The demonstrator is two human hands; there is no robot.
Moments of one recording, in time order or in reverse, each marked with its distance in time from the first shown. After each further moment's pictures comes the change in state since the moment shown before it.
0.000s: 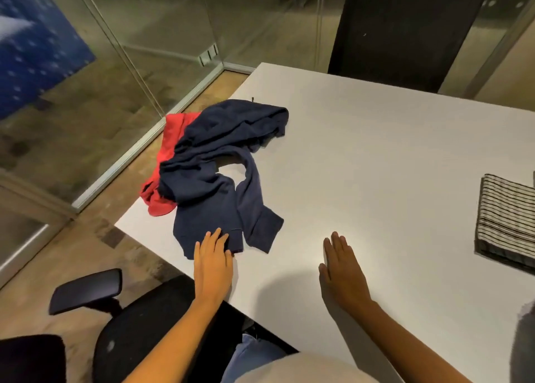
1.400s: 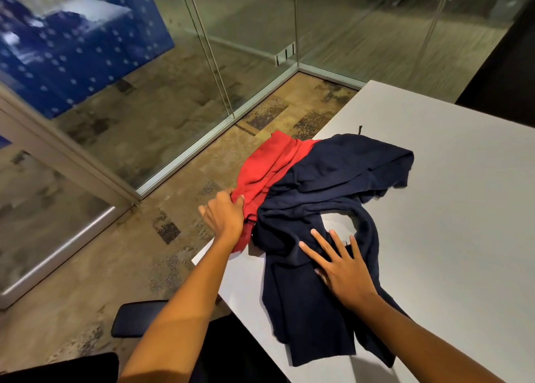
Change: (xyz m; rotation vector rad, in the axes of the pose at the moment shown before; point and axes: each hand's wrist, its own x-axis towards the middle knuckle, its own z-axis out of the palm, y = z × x) left_hand 0.270 -0.143 -0.113 -0.149 0.258 -0.575; right_hand 0.226 -0.208 0.059 -0.309 0.058 -0.586
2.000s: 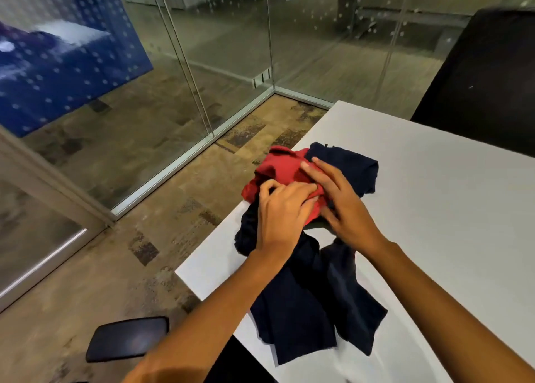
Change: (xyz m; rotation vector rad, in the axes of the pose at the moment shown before) left_hand -0.106 0.097 -0.035 -0.365 0.132 0.984; right_hand 0.044 0.028 -0.169 0.683 0.404 -0.081
